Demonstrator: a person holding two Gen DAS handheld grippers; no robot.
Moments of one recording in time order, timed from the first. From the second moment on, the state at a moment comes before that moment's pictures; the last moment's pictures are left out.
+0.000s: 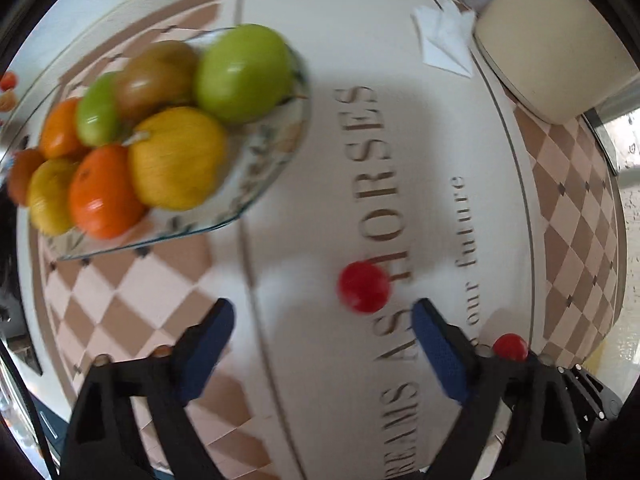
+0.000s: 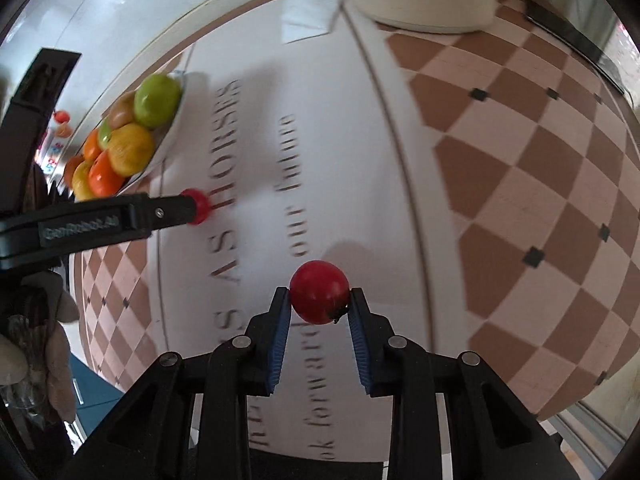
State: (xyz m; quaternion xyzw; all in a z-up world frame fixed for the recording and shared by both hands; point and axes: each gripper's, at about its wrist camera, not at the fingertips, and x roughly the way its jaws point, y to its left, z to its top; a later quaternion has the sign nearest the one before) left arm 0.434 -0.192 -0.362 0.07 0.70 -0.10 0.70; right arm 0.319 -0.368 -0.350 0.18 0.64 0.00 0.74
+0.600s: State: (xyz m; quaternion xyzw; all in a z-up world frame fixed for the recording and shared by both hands) left arm 0.422 -0.185 -0.341 0.04 0.67 -0.12 0.73; right arm 0.337 -0.362 -0.313 0.18 0.62 0.03 0.76
